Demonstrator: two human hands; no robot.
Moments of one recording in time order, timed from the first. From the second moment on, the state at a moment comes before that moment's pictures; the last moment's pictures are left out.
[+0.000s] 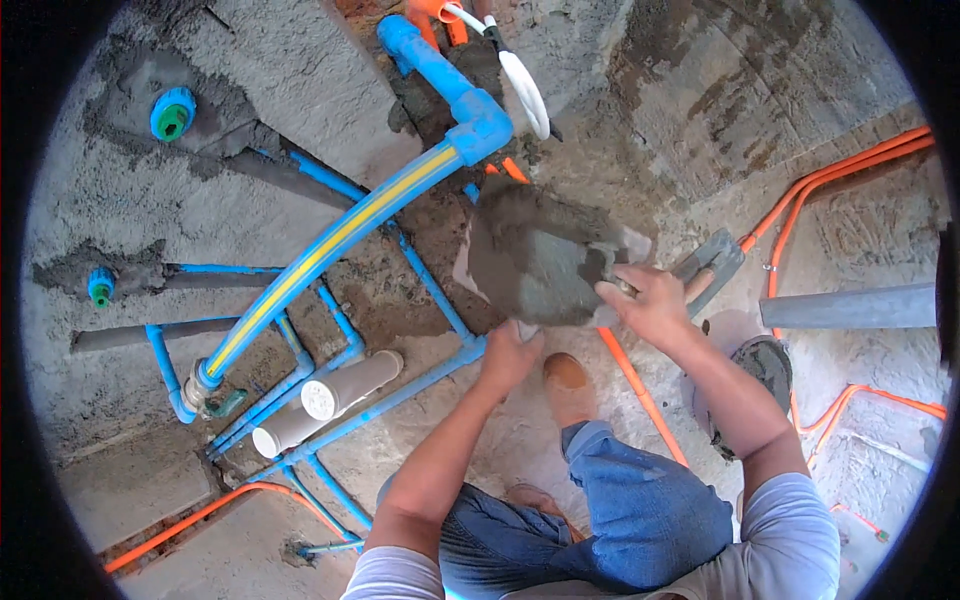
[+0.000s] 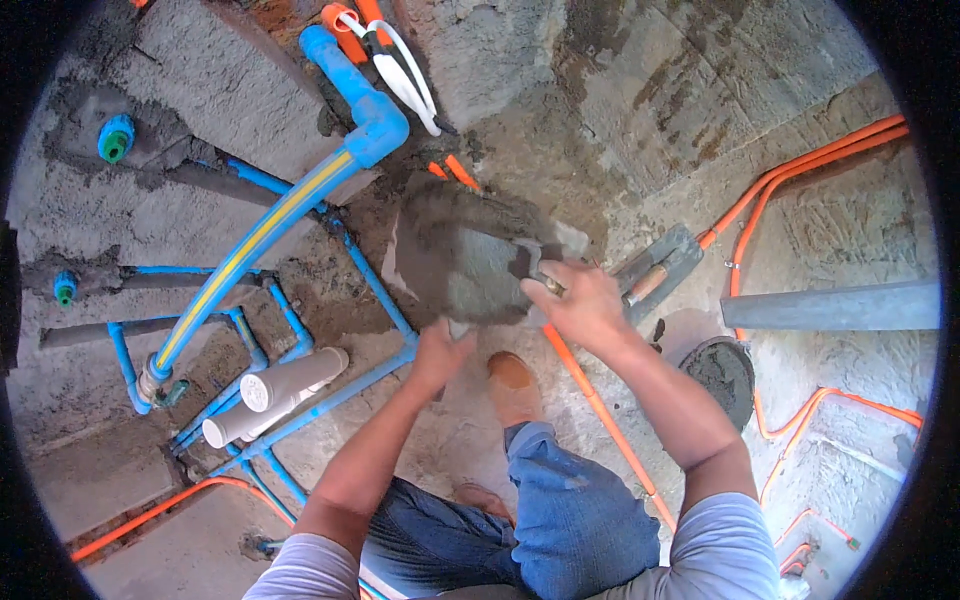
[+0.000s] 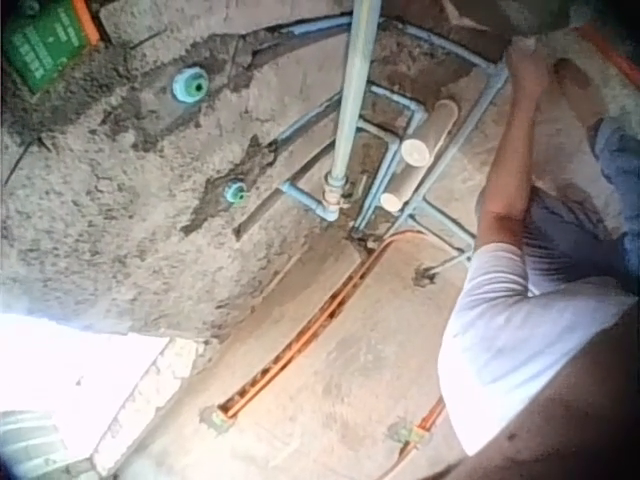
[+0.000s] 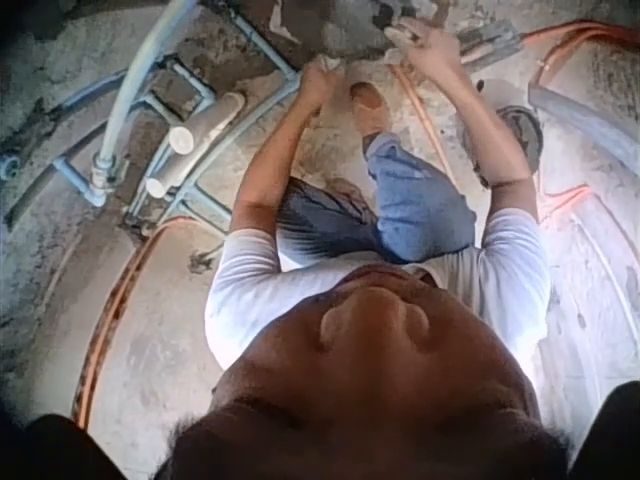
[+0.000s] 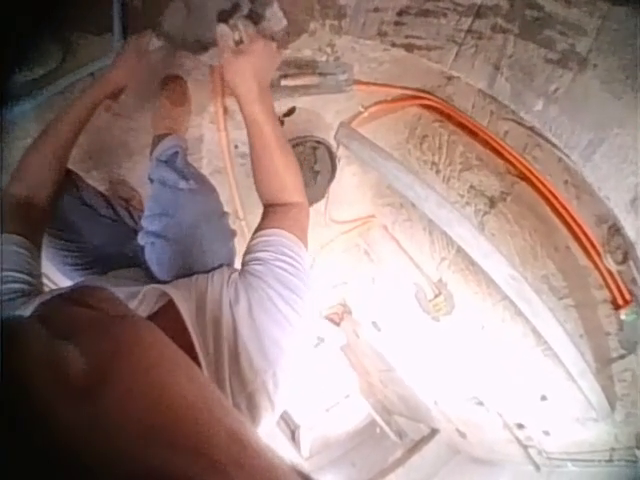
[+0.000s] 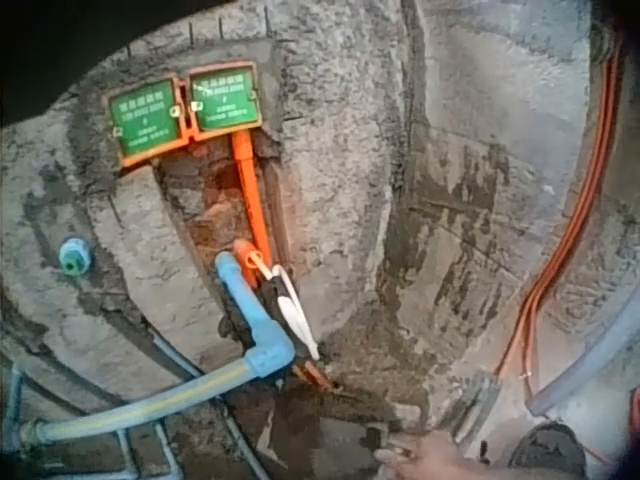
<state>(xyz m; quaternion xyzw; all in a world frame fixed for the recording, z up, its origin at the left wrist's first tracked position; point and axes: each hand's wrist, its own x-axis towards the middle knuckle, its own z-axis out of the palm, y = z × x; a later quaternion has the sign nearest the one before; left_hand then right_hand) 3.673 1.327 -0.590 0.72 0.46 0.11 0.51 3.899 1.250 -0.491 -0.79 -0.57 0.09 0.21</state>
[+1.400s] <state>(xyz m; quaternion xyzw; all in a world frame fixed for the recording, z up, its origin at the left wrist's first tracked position) 3.649 1.357 -0.590 0.81 0.48 -0.05 0.33 3.982 1.383 -0.491 -0.54 -0.78 -0.18 0.26</state>
